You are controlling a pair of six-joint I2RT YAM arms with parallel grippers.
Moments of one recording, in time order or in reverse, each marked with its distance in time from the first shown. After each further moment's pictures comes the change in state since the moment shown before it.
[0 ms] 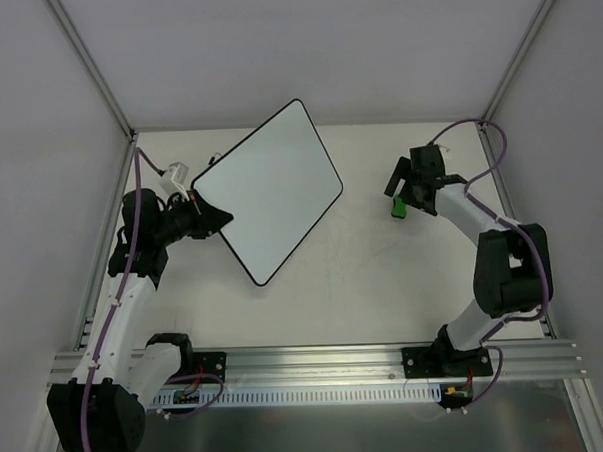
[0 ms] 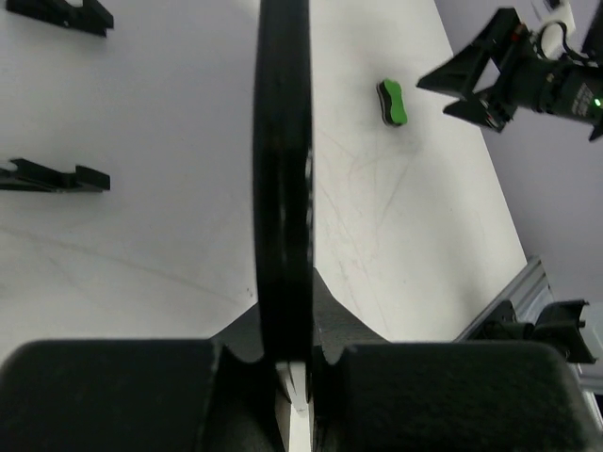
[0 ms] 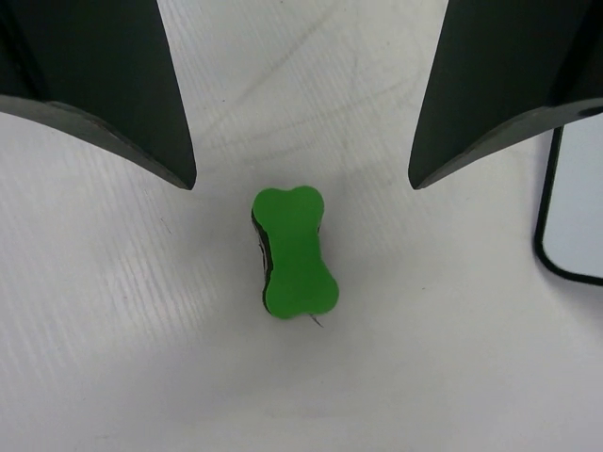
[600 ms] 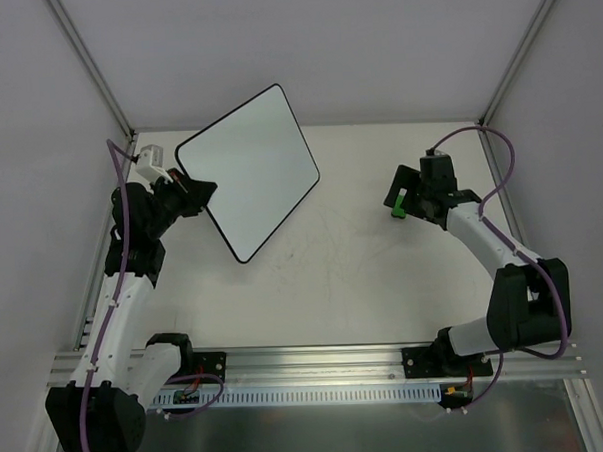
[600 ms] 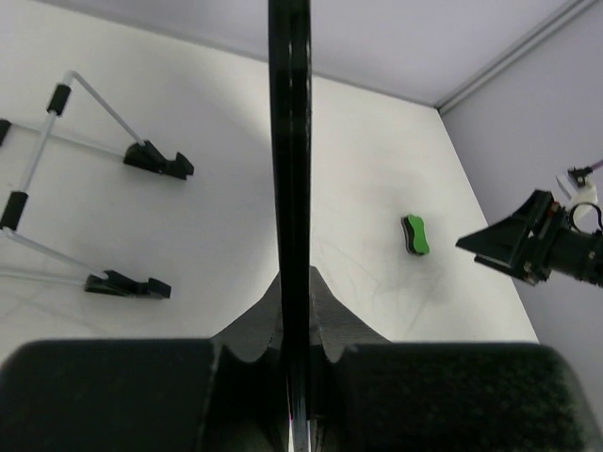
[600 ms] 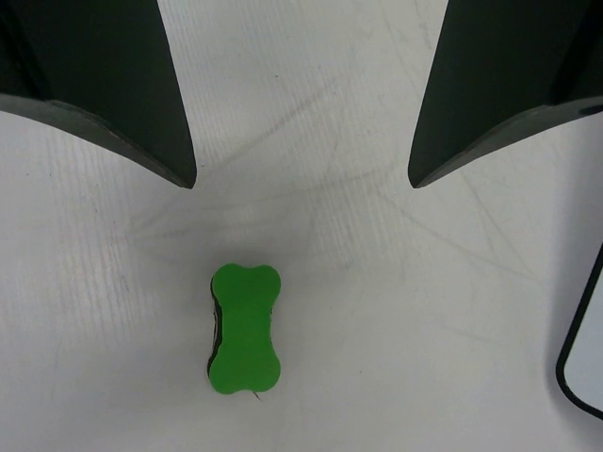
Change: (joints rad) left arm 0.000 -0.006 0.037 0.216 -0.235 -0.107; right arm 0.000 -0.239 -0.135 -0.007 -0.166 -0.067
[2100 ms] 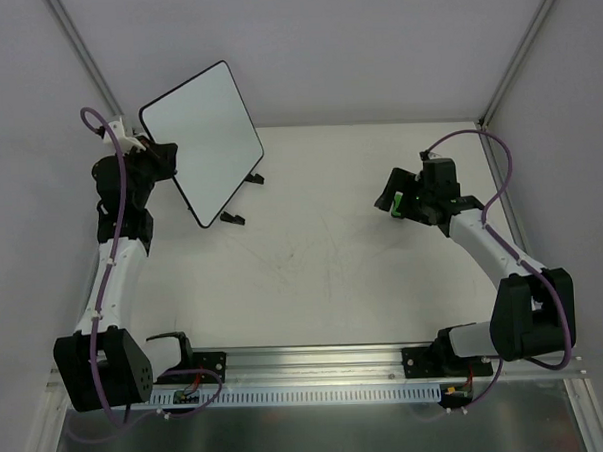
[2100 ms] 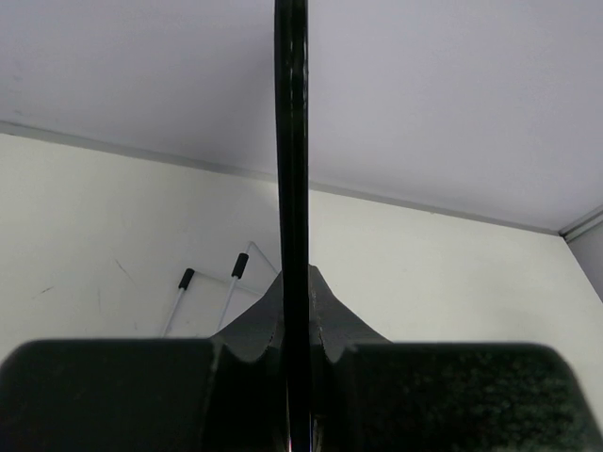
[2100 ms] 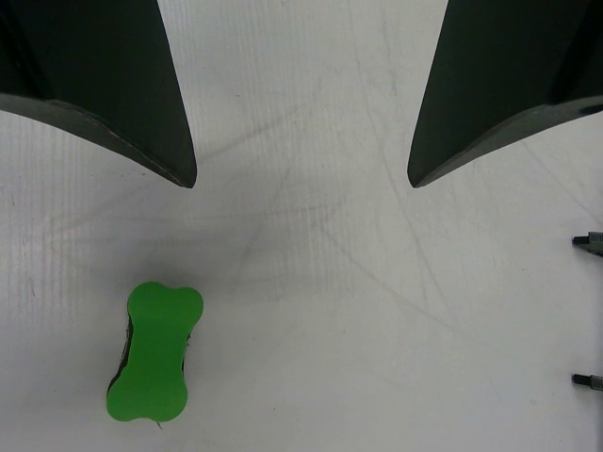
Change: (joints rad) left arm 0.153 0.254 0.156 0.243 -0.162 0.144; right arm 0.000 -0.059 -0.052 0.043 -0.185 -0.021
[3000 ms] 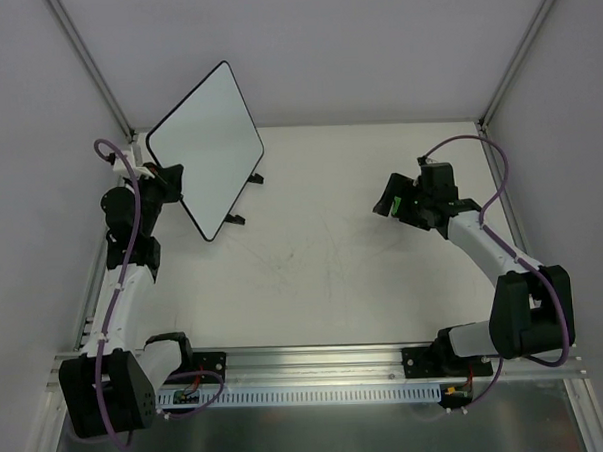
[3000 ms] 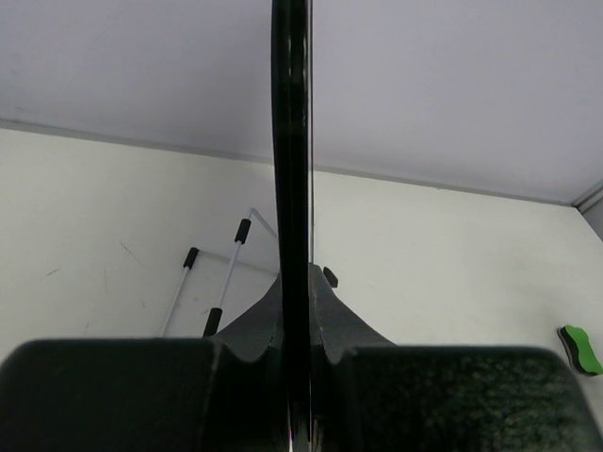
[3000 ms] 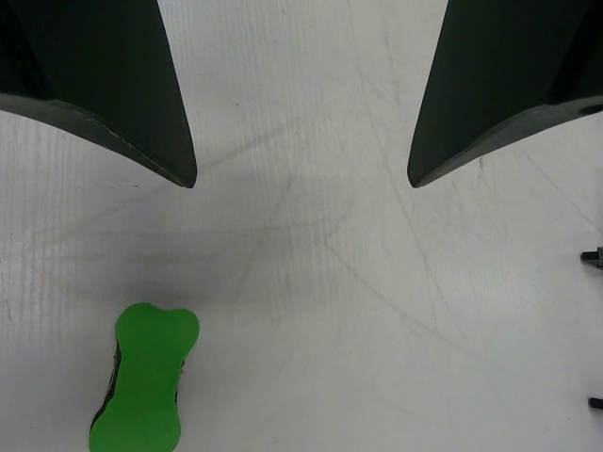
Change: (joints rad) left arm 0.000 -0.143 -0.253 0.142 0.019 0.070; right arm 0.000 0.012 -0.032 0.009 -0.028 0.008
